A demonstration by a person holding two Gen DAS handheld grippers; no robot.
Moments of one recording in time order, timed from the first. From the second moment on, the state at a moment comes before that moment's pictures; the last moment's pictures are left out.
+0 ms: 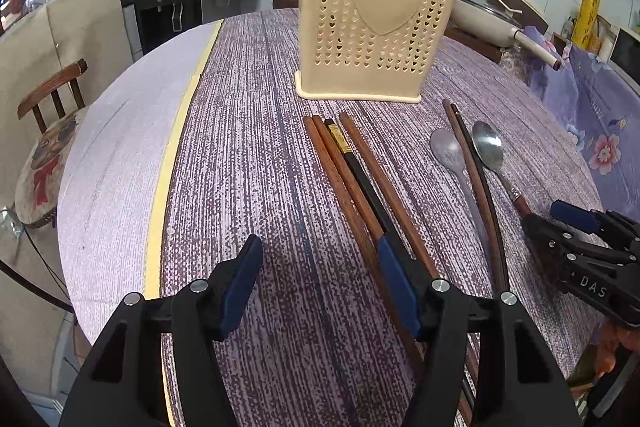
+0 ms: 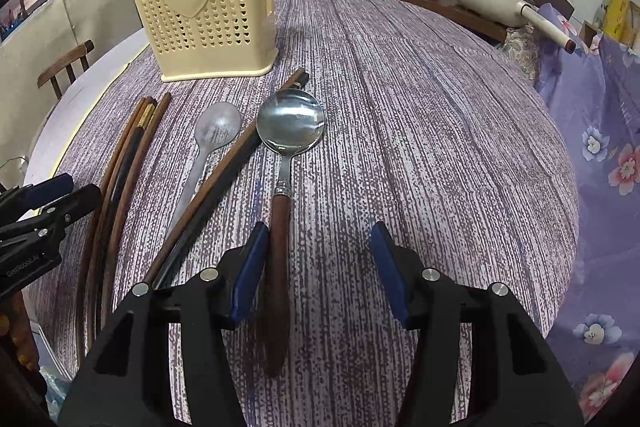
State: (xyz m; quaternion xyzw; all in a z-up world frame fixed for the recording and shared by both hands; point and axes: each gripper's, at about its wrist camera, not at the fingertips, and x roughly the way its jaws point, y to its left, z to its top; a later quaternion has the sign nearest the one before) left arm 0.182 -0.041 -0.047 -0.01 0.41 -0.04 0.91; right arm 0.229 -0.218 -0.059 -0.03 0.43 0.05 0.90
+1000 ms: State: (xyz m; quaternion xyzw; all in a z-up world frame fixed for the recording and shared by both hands) left arm 0.223 -0.024 -0.042 -0.02 0.44 -0.01 0.90; right arm 0.289 -0.200 -0.060 -0.04 0.45 0.10 0.89
